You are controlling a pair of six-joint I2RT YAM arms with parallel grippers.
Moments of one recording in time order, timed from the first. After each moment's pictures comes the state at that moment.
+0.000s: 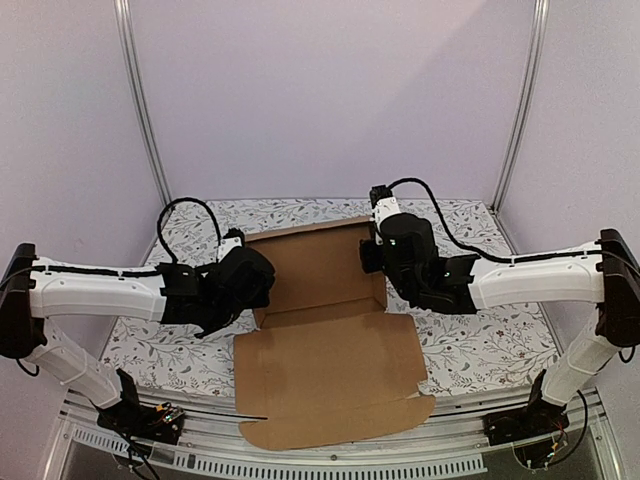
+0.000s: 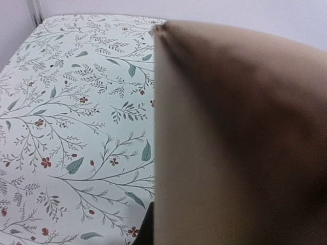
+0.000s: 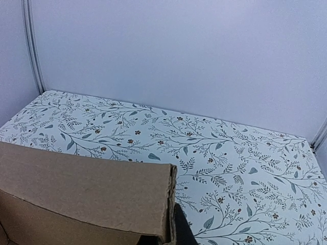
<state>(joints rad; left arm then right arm) -1.02 1.41 0.87 -0.31 -0.77 -0.88 1.02 1.60 1.03 0.27 0.76 0.11</state>
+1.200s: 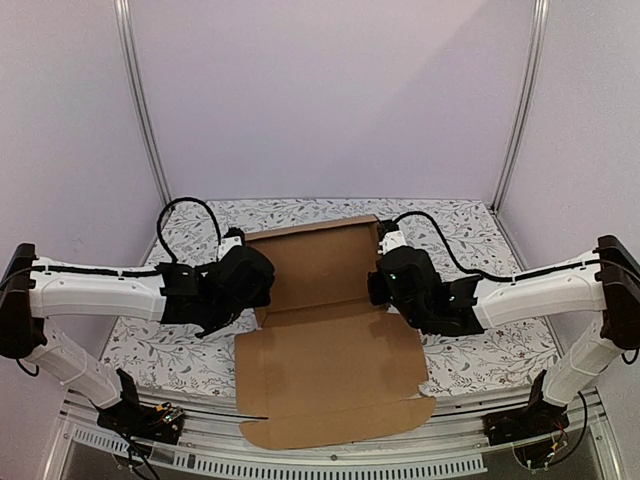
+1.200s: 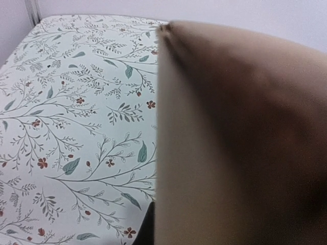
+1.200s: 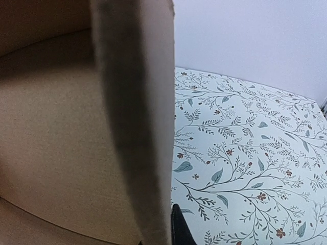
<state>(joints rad) -1.02 1.41 0.87 -0.30 -0.76 -0.88 1.06 1.57 0.87 0.21 0.74 0.29</state>
